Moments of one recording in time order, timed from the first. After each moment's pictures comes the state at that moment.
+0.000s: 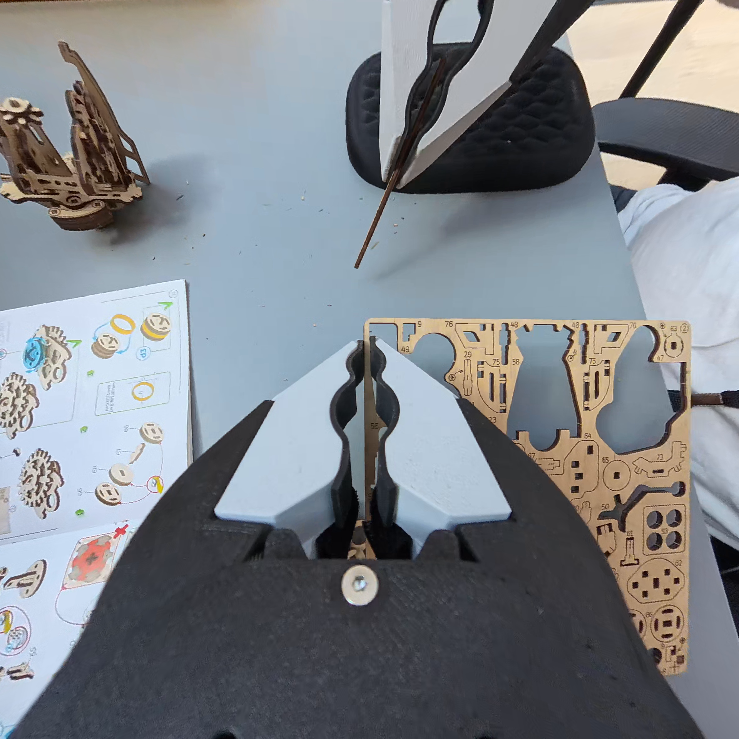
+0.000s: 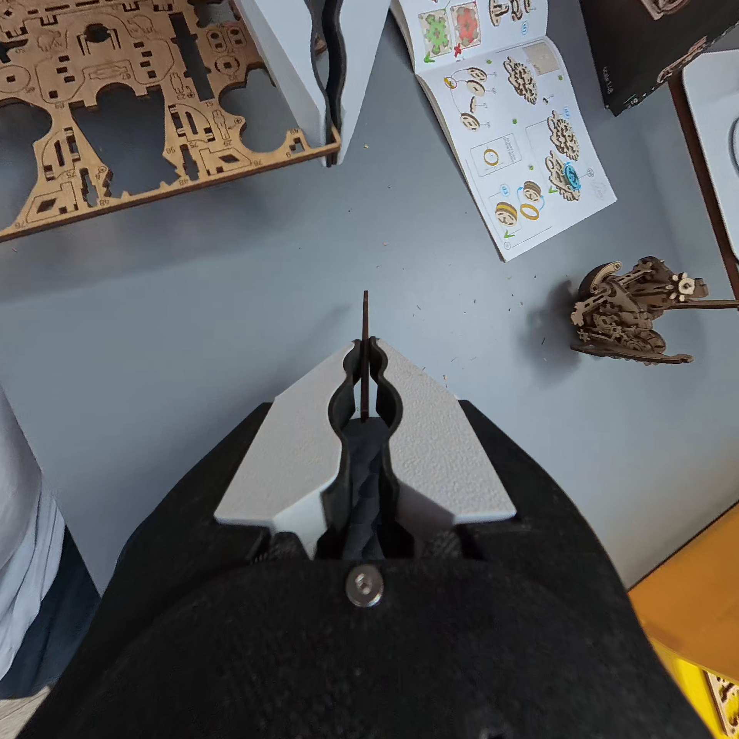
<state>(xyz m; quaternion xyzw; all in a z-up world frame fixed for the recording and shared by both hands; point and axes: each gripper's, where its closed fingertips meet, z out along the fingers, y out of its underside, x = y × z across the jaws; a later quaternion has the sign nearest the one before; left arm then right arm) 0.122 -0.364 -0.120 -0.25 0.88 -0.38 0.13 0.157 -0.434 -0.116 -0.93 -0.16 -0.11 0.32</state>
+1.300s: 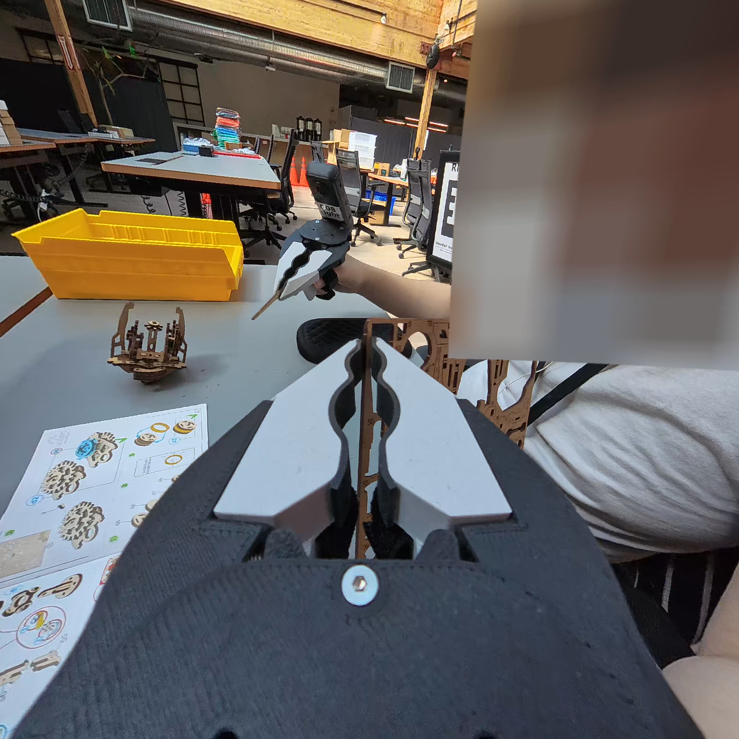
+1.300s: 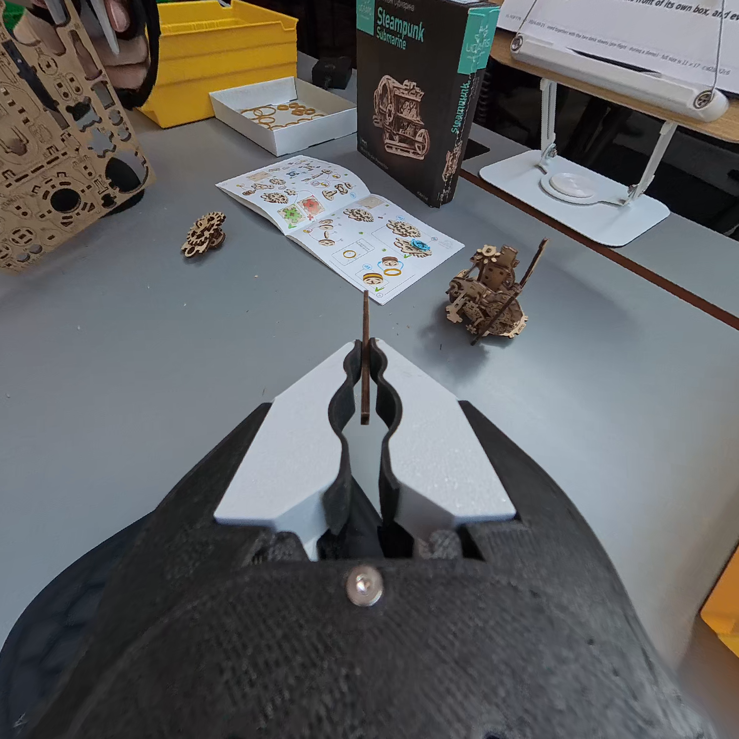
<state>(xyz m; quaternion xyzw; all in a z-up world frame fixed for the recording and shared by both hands) 0.059 -0.271 0.023 -0.16 0.70 -0.69 0.07 0.241 -0.454 -0.069 -0.83 0.00 -0.04 0.56</state>
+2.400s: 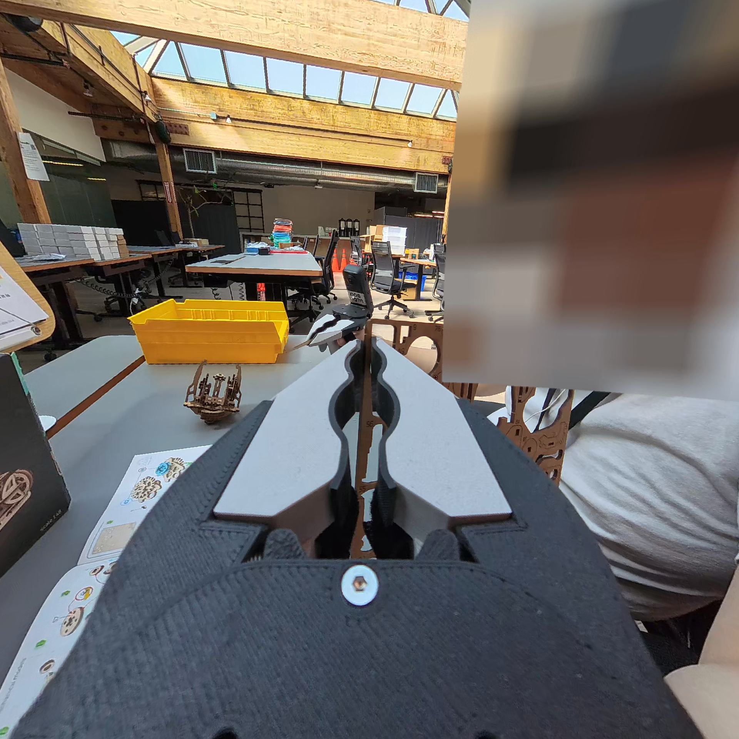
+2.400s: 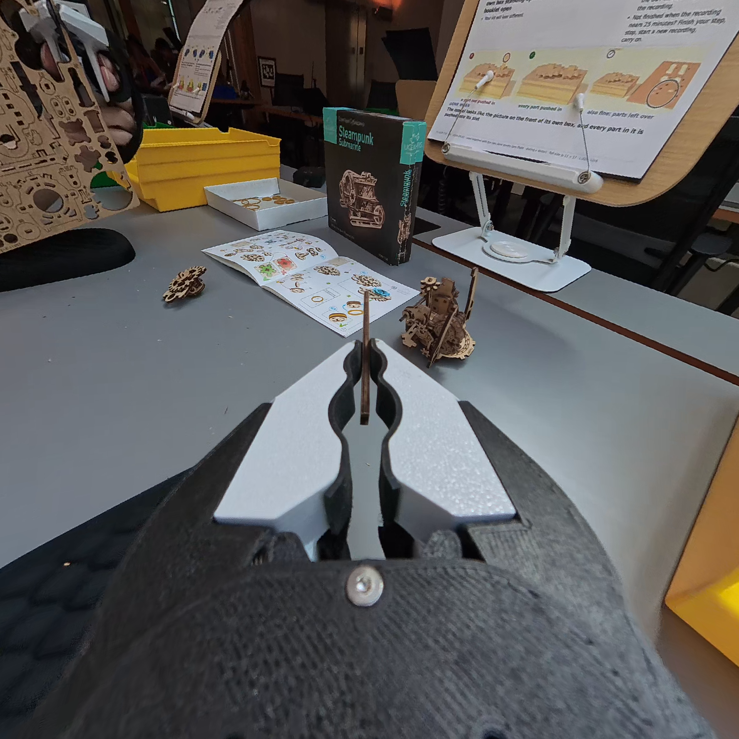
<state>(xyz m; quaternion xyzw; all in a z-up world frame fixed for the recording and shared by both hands) 0.031 -0.213 0.061 -0.15 0.62 -0.76 0.15 0.268 -0.476 -0.057 -0.76 0.01 -0.06 0.65</state>
